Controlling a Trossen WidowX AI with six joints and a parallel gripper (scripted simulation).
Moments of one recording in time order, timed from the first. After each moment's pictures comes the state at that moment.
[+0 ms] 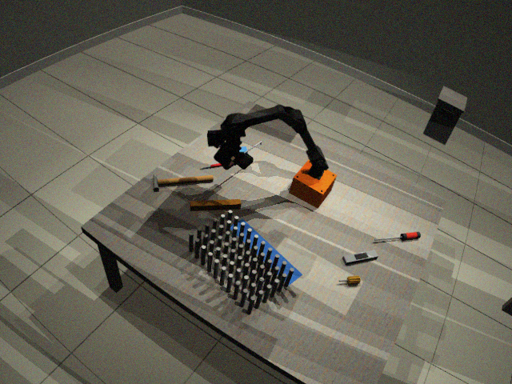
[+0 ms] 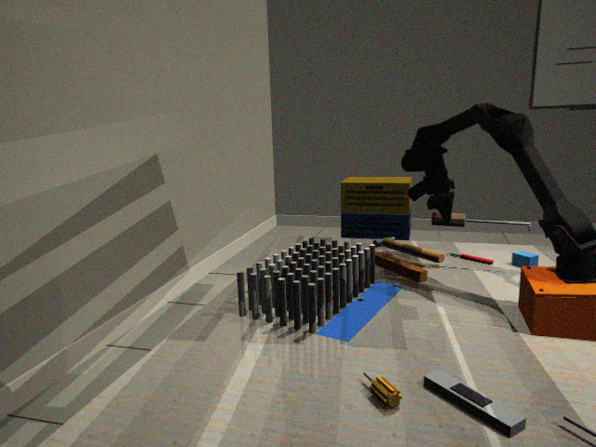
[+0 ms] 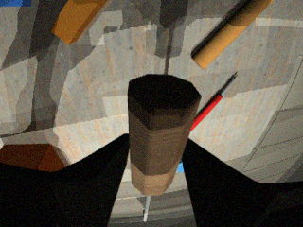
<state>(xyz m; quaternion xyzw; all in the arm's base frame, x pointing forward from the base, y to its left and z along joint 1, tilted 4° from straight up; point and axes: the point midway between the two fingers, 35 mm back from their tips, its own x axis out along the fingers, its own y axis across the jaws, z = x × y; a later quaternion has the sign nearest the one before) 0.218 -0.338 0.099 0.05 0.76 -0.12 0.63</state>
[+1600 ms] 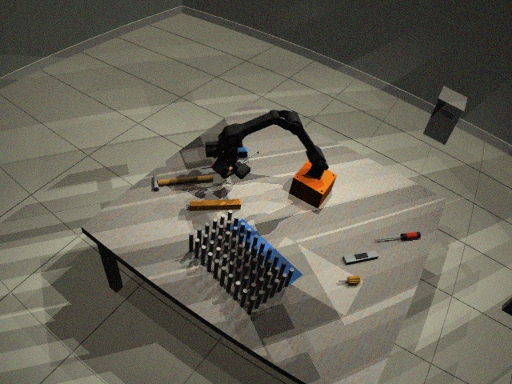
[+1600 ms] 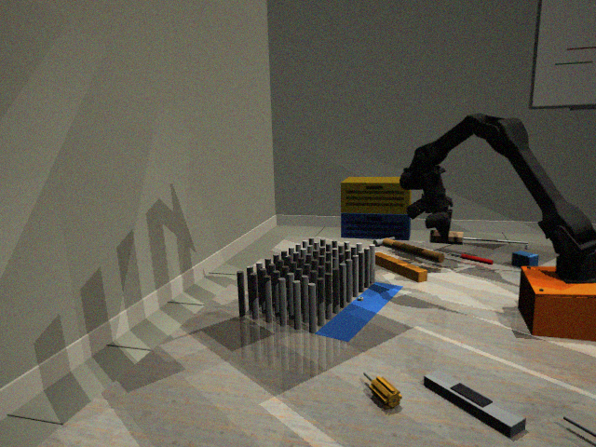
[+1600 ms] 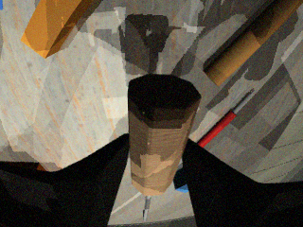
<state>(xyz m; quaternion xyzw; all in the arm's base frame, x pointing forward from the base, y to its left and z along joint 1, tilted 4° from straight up) 0.225 -0.341 0.045 0.05 0.76 -0.12 0.63</state>
